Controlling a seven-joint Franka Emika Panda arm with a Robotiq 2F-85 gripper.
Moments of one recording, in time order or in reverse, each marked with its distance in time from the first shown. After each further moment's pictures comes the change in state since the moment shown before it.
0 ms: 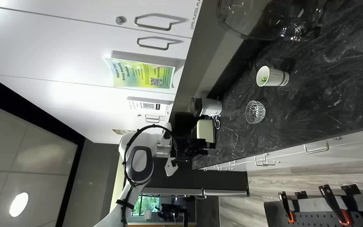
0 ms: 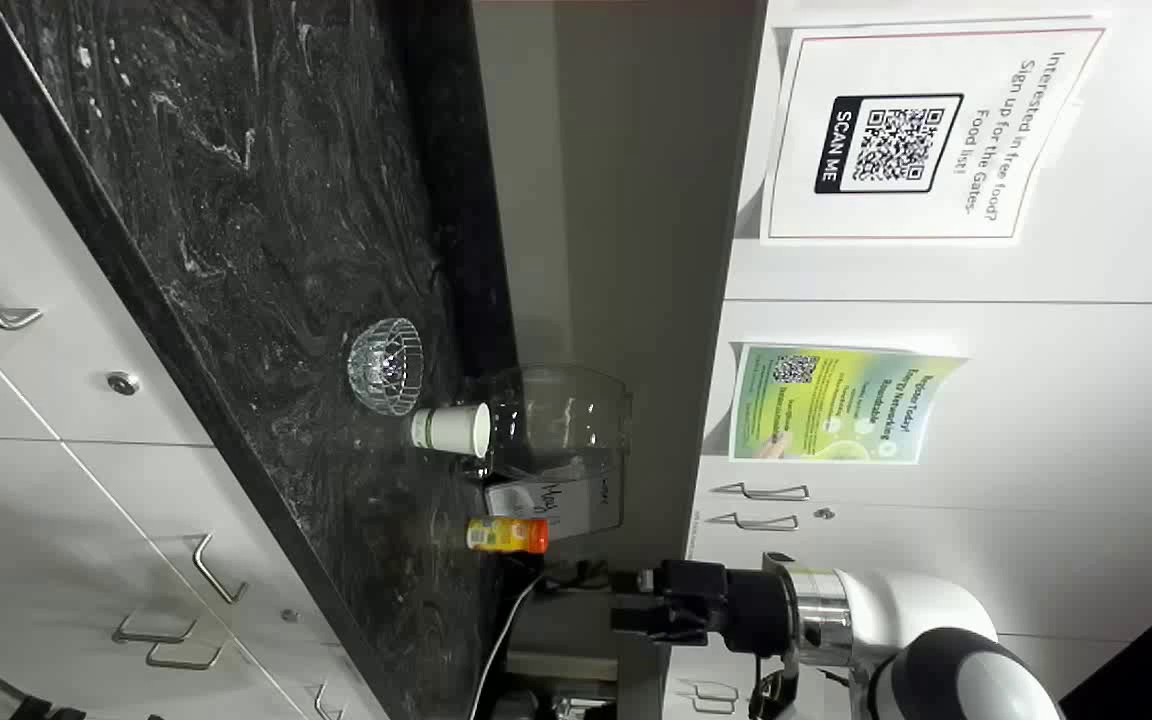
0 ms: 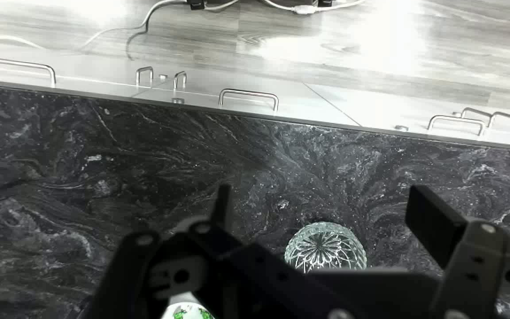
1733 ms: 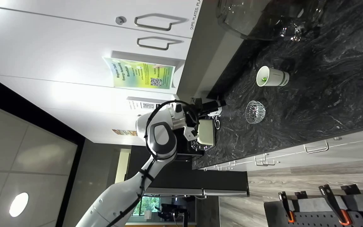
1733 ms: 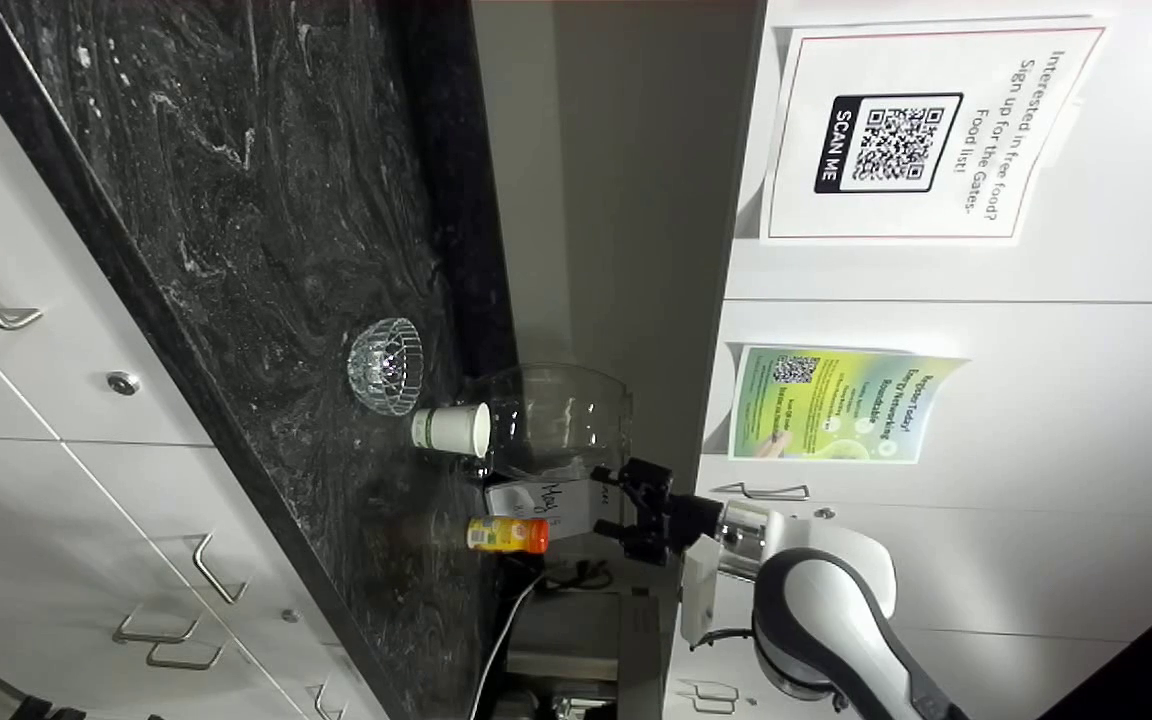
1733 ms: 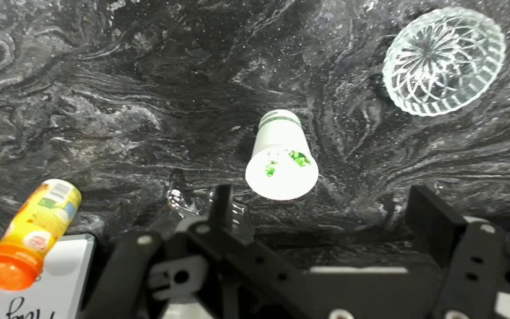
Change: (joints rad) arm -0.139 0.323 0.012 0.080 -0.186 0.575 0.284
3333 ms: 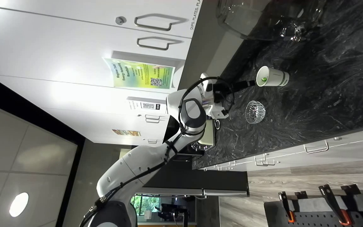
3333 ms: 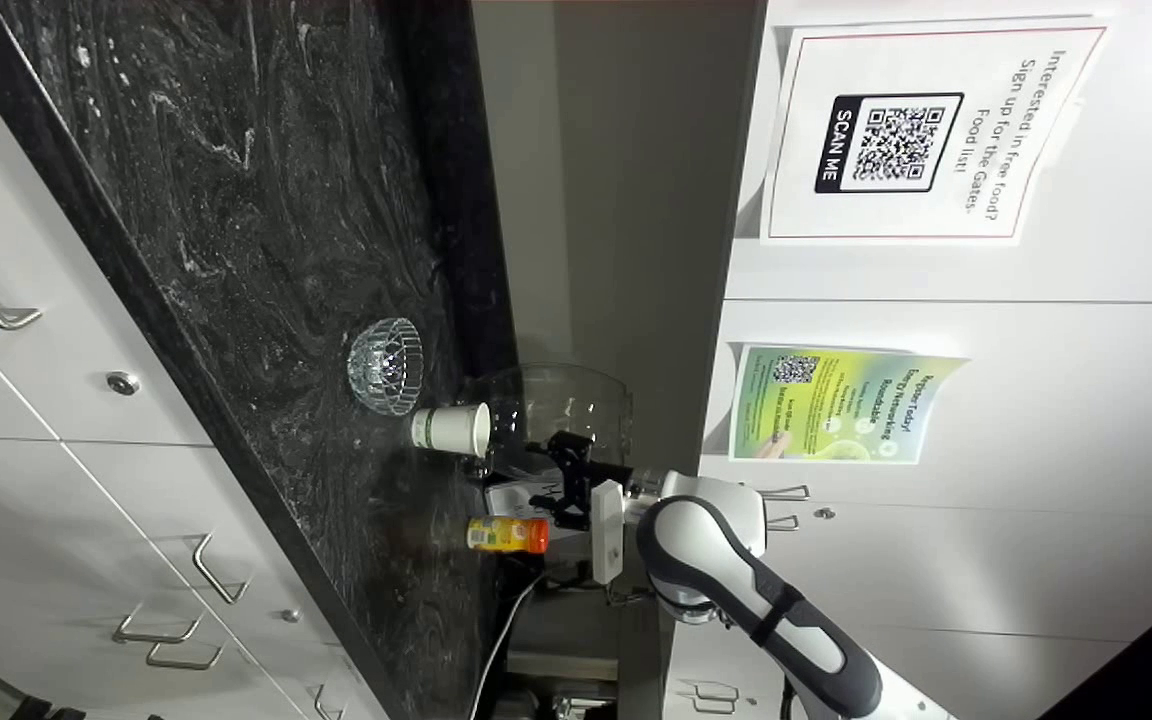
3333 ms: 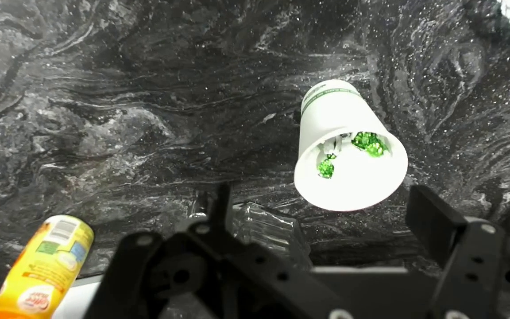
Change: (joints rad) arm 0.004 0.400 -0.103 0.175 -0.088 0.213 0.175
